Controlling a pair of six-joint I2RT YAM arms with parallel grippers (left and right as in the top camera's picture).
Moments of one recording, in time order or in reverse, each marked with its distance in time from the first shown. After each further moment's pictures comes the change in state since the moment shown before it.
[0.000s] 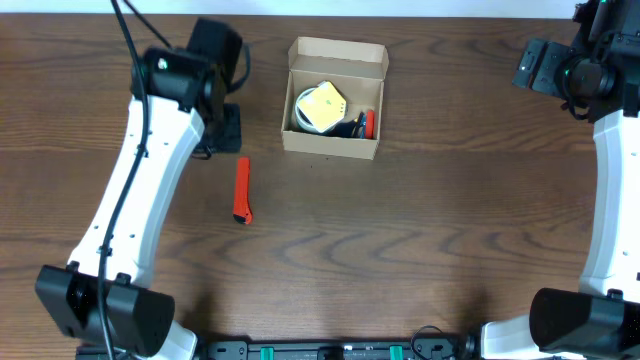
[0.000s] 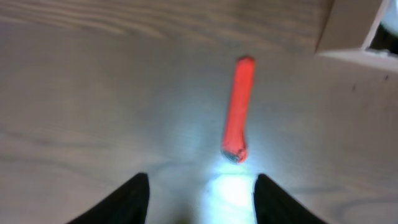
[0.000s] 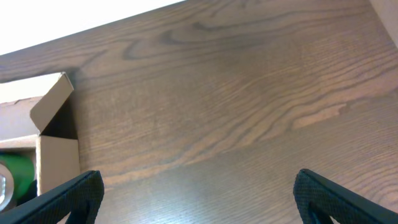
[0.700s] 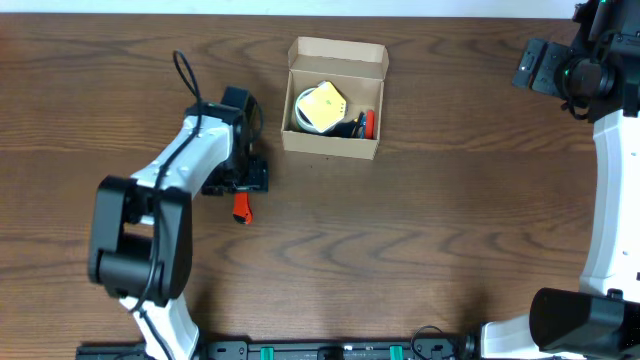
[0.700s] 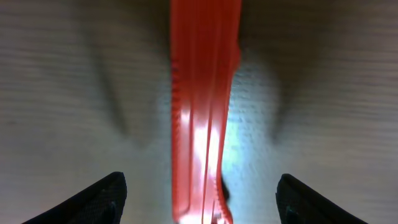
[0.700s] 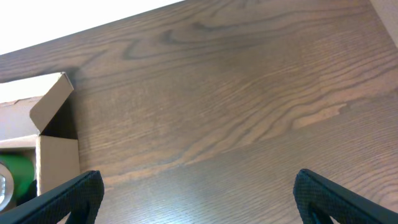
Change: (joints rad) left arm 0.024 0.246 -0.404 0.390 0.209 0.068; right arm 0.000 0.000 0.000 0.000 0.000 0.000
